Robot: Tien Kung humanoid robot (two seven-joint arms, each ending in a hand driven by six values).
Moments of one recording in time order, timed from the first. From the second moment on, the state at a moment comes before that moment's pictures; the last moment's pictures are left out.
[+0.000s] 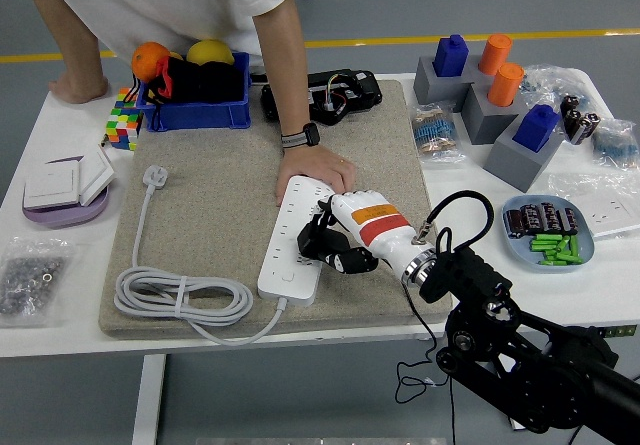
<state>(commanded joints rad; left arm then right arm) -0.10 0.03 -1.67 -0.18 1.75 -0.06 0.28 0.47 -0.11 0.59 1.33 -2.02 -0.27 -0.17</state>
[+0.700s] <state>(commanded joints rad) -0.10 0.03 -1.67 -0.18 1.76 -0.06 0.28 0.47 -0.11 0.59 1.35 -2.02 -0.26 -0.16</state>
